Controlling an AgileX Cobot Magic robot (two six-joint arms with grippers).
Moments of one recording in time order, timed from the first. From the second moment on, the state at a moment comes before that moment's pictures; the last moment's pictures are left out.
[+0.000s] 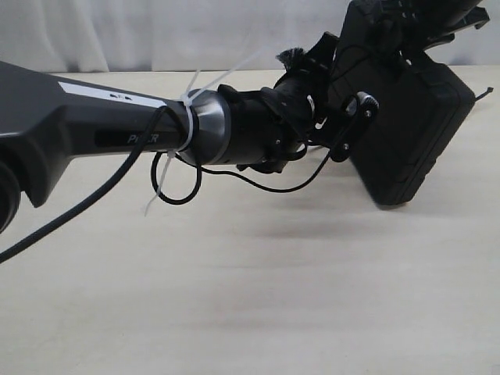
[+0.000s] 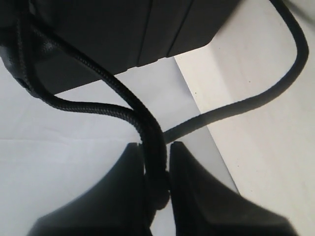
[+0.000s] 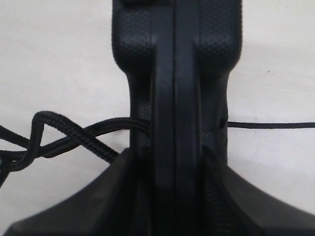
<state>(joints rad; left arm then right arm) -0.88 2.22 -1.58 1.72 0.54 -0.12 -0.01 2.07 -1.99 0.24 1.17 -0.20</state>
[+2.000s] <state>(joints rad) -0.97 2.22 -1.58 1.74 0.50 -0.05 -0.01 2.07 -2.02 0.24 1.21 -0.20</state>
